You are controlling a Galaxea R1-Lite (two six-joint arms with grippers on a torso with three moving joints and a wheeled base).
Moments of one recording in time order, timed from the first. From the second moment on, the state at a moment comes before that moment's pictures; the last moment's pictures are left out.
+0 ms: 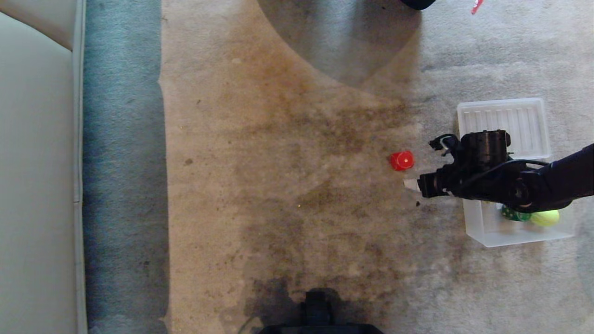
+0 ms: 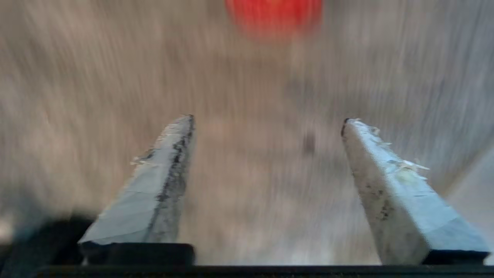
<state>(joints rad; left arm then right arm) 0.00 0.00 0.00 0.01 0.01 -0.01 0.09 2.03 -1.12 -0.44 0.13 -0.11</state>
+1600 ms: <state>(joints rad) 0.00 0.00 0.00 0.01 0.01 -0.01 0.10 2.31 -1.35 -0.79 0.10 -0.24</state>
